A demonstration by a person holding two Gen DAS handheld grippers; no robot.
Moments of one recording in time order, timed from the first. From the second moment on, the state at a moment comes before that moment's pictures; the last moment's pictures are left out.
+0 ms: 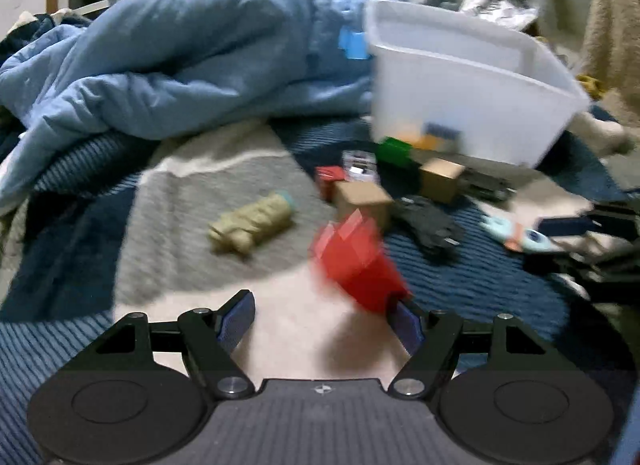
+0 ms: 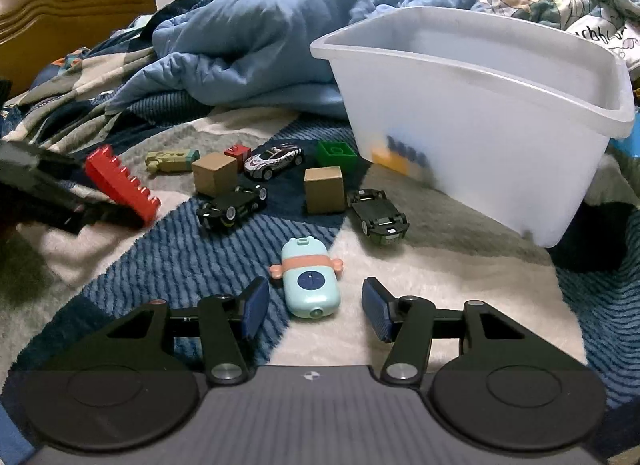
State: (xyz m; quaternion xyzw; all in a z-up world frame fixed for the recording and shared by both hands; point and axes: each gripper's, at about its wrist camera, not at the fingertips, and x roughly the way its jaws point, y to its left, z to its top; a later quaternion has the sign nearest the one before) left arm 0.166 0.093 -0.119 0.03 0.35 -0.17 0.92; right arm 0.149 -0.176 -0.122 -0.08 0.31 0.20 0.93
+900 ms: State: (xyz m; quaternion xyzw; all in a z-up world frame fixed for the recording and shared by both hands) left arm 0.115 0.021 -0.130 -0.03 0.32 0.00 0.95; right arm 0.147 -0.171 -0.126 -0.08 0.29 0.18 0.94
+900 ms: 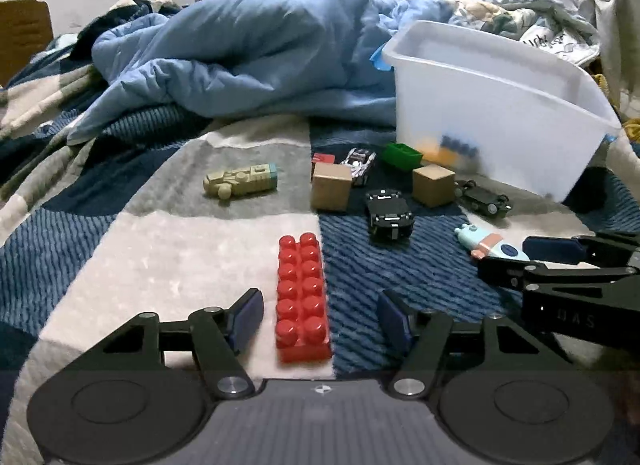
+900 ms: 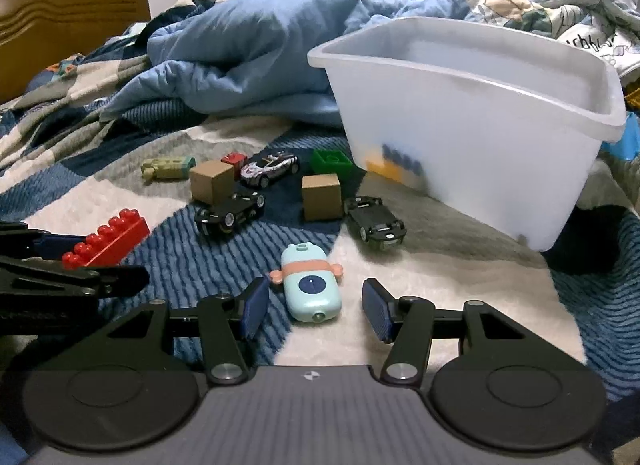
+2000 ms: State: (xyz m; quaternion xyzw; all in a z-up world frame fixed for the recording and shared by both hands) left arm 0.109 -0.013 -0.011 -0.02 0.24 -0.07 0.97; right arm 0.127 -0.193 -0.037 -0.07 0.24 0.14 0.96
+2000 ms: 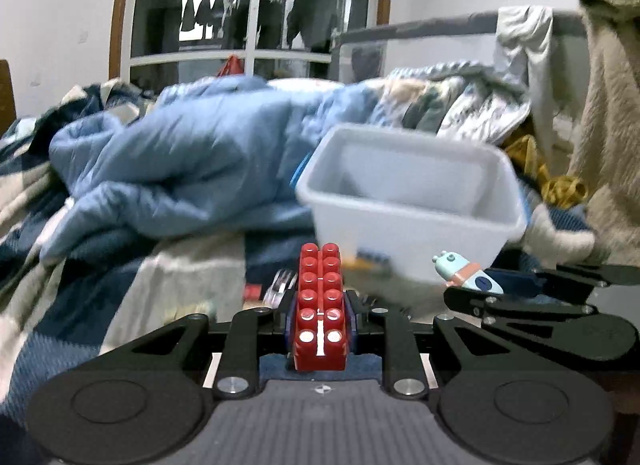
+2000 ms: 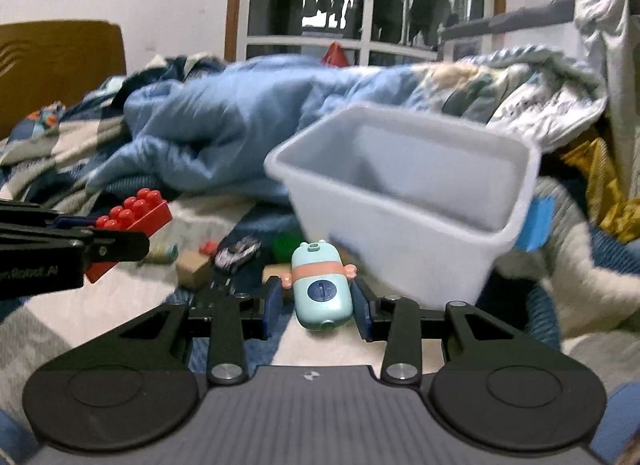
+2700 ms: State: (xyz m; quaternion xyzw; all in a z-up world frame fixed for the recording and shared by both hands) left arm 0.221 -0.085 0.031 -0.01 0.21 -0.12 0.97; right arm 0.190 -0.243 0.002 -0.07 0.18 0.08 0.98
